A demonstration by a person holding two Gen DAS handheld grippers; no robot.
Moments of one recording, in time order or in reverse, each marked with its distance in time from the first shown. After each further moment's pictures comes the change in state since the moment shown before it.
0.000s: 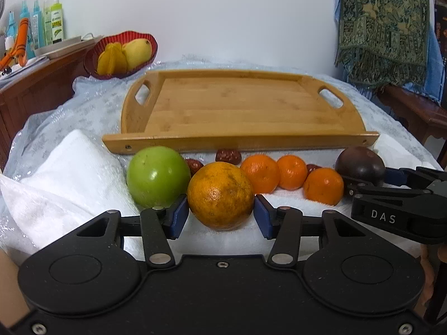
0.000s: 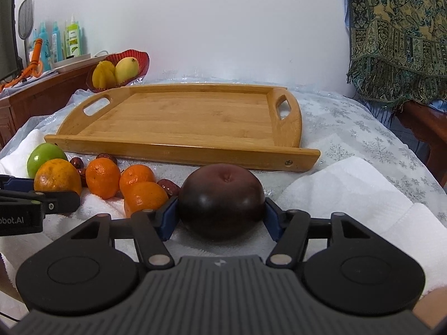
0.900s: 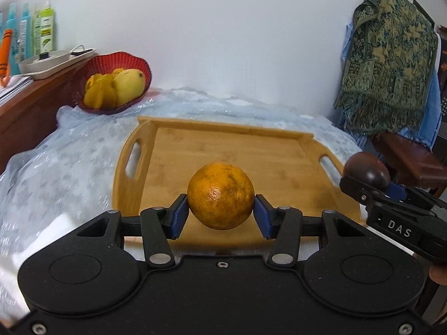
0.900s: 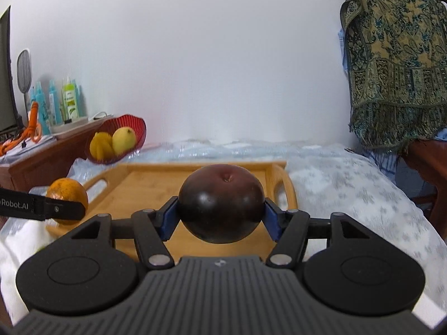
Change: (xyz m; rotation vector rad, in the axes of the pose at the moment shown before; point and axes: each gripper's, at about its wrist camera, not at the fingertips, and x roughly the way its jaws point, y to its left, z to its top) left arm 0.030 0.033 0.123 -0.093 -0.023 -0.087; right arm 0.017 -0.025 0.091 0.064 -0.191 0.044
